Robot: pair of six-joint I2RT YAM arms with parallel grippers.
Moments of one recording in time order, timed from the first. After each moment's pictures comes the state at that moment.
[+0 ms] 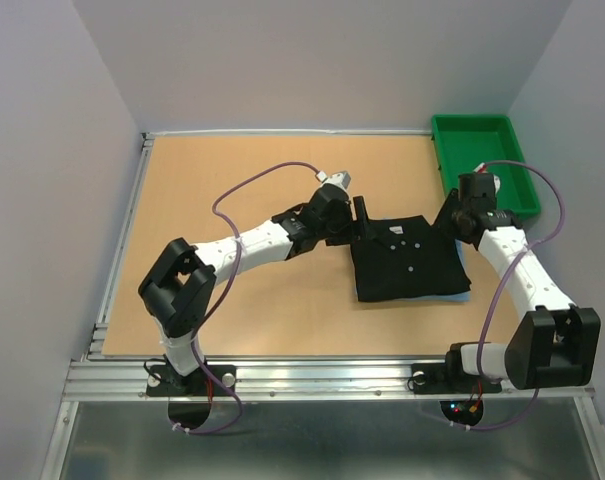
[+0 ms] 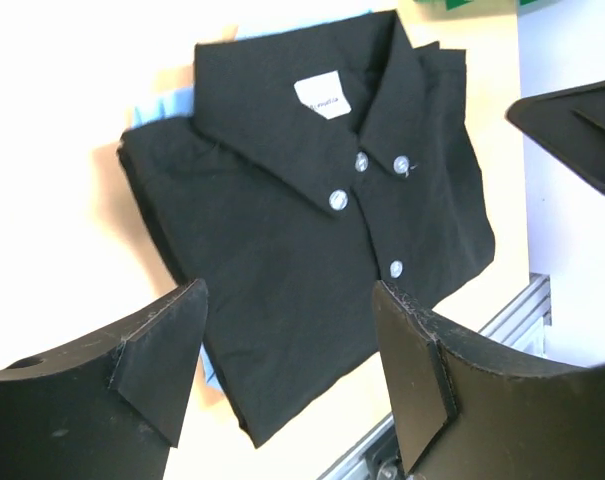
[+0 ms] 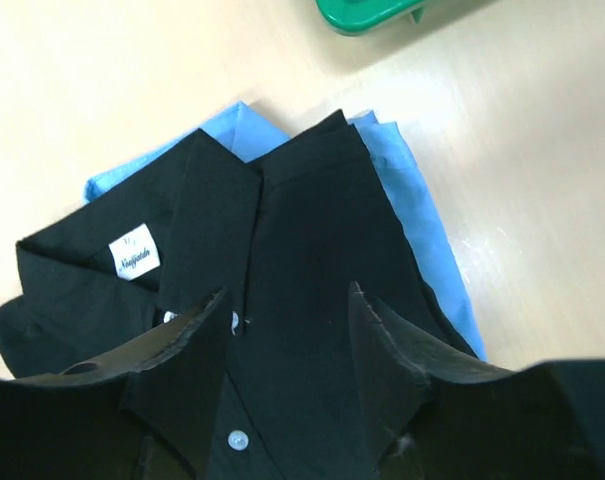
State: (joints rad) left arm -0.87 1.74 1.26 -0.12 0.02 -0.85; right arm 0.04 1.28 1.00 -0.59 0.22 0.45
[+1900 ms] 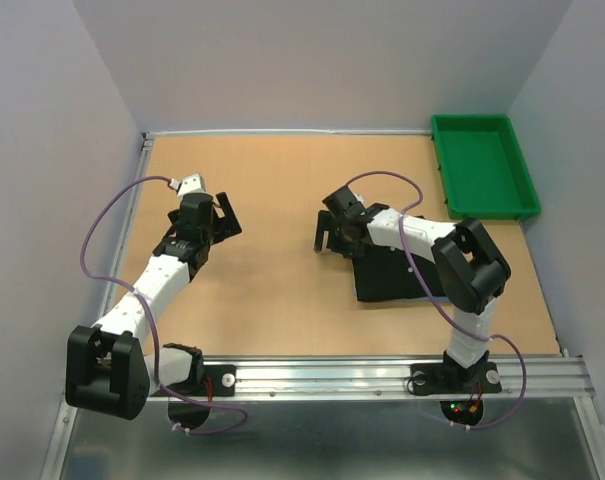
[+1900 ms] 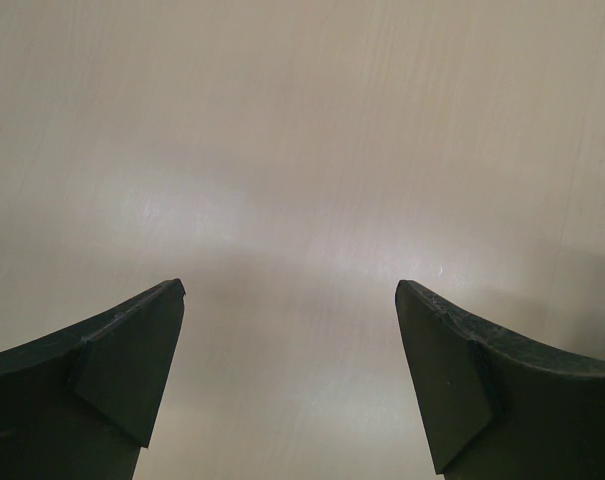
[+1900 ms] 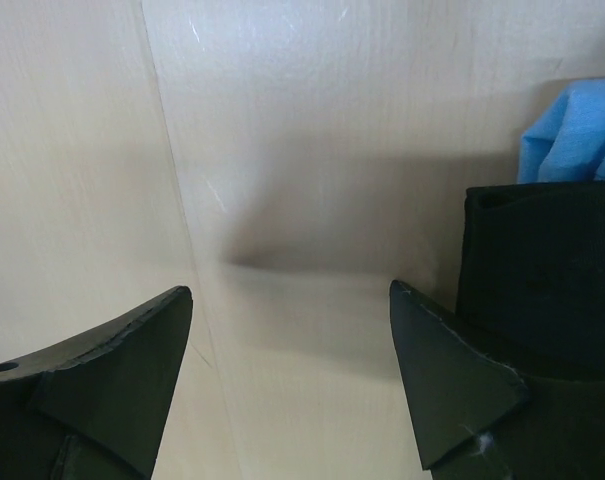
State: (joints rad) left arm -0.24 1.16 0.75 -0.21 -0.25 -0.46; right arm 0.67 1.90 1.28 -0.45 0.11 0.76
